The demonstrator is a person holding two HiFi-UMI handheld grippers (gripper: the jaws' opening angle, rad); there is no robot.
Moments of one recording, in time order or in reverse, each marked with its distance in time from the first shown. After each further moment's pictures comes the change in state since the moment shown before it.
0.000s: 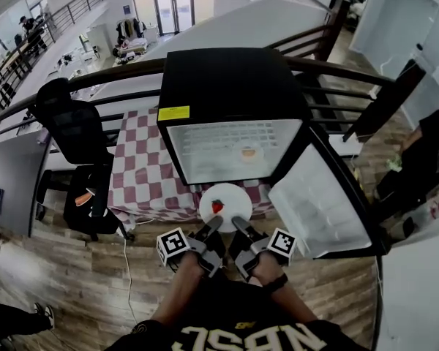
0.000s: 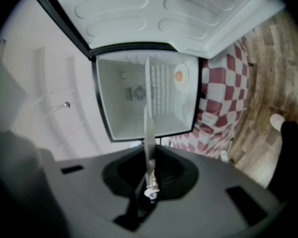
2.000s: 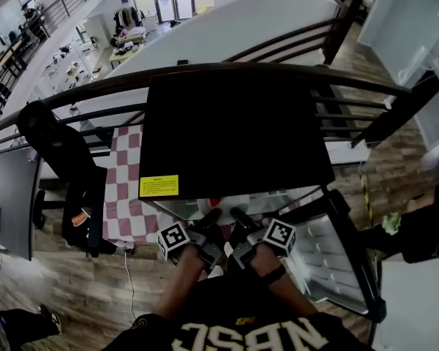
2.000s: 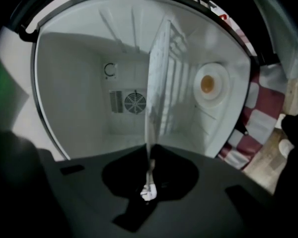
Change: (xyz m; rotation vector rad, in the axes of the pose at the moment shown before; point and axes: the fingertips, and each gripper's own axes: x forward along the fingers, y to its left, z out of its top) left arm 0.148 -0.016 0.129 -0.055 -0.050 0.037; right arm 0.154 0.025 0.132 -0.087 0.019 -0.044
